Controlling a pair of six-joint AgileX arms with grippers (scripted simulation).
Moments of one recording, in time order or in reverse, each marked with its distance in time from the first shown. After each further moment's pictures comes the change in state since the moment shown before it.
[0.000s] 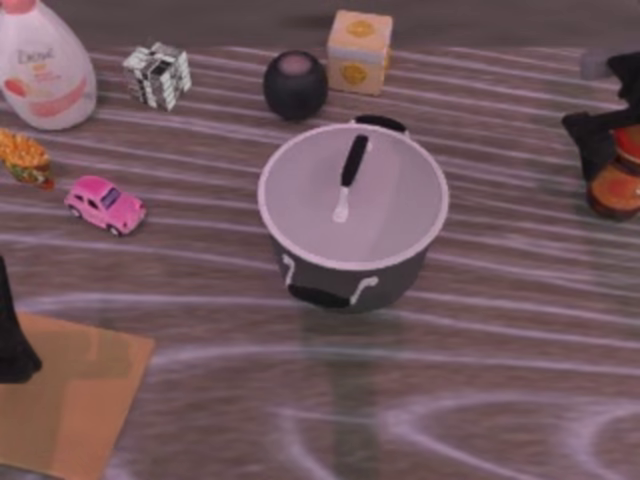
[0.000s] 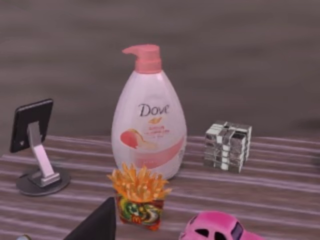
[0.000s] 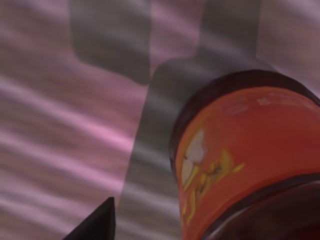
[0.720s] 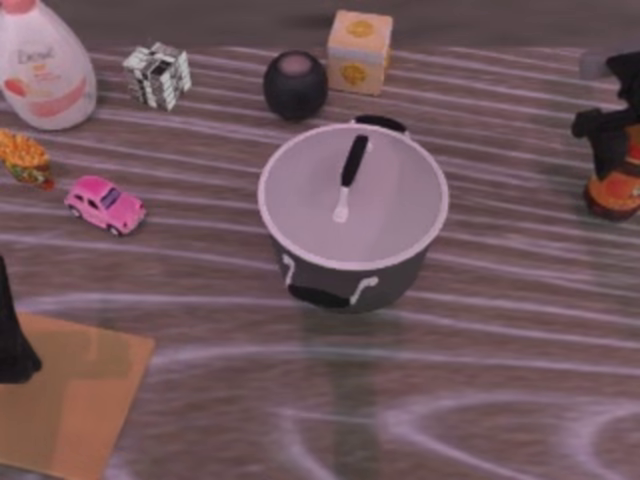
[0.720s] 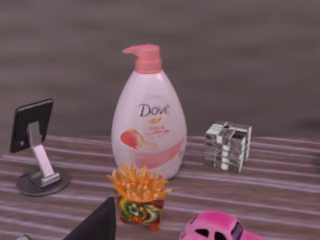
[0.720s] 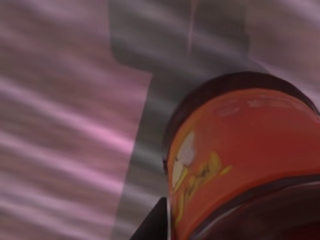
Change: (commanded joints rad) left arm 0.000 0.000 0.000 0.000 0.000 0.000; right arm 0.000 0.000 -0.003 0.003 0.000 0.000
